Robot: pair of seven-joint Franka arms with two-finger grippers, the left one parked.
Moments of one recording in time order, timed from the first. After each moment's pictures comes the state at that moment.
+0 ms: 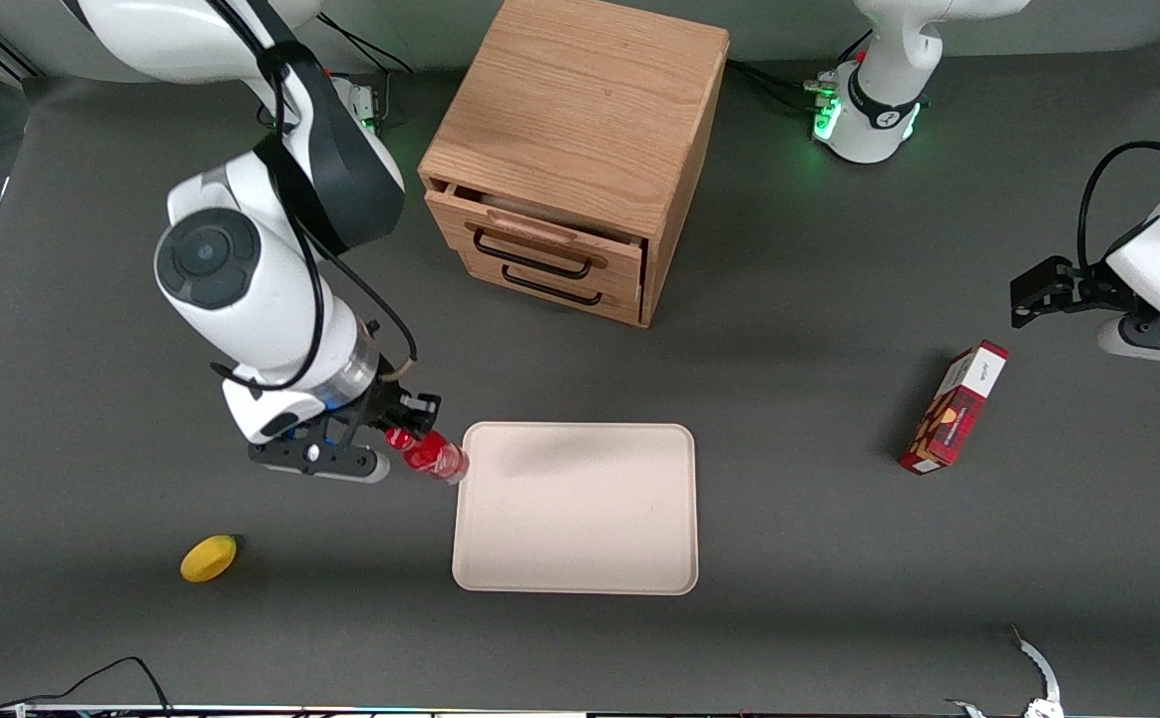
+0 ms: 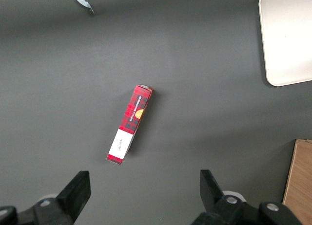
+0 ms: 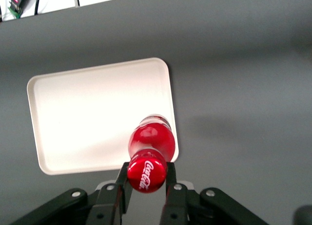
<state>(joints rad) 0.41 0.58 0.03 -1.12 -0.01 1.83 0.61</state>
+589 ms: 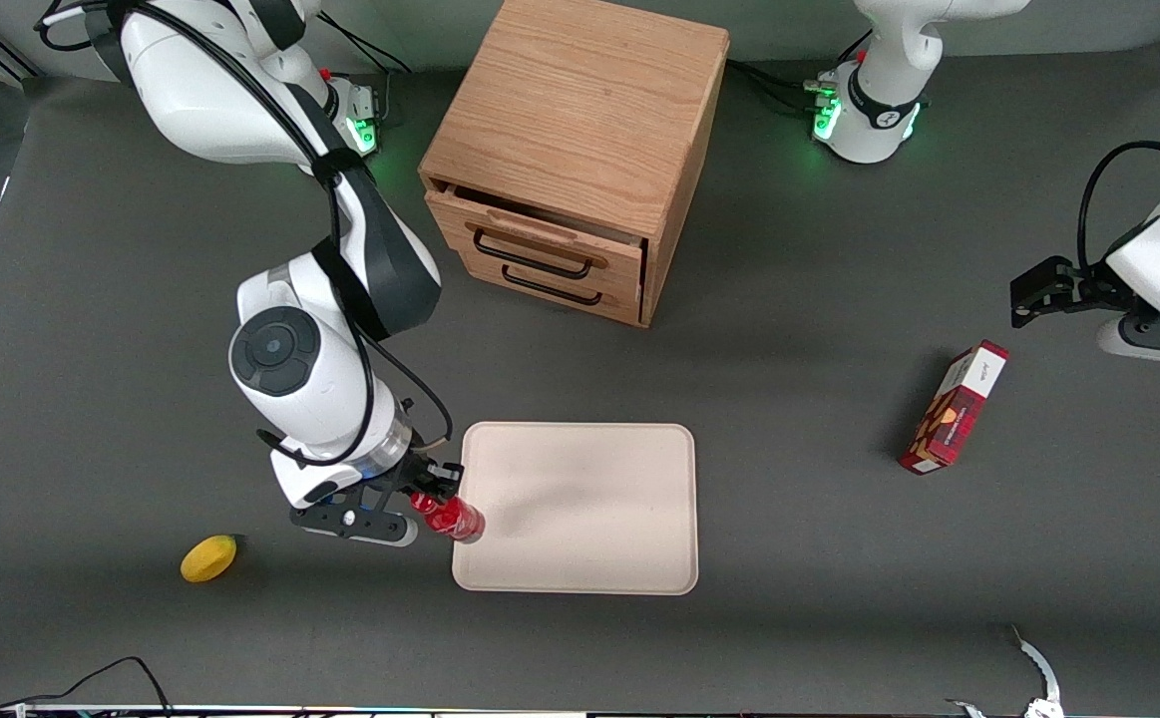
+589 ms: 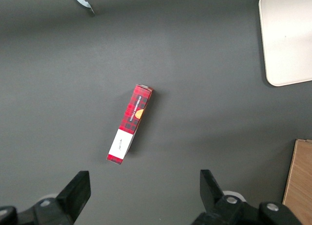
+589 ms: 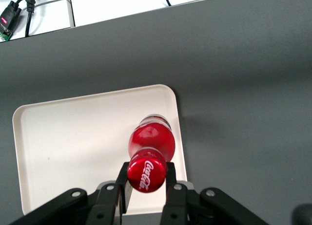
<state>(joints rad) 0.44 0.73 -0.02 -1.08 -0.01 2.00 0.61</state>
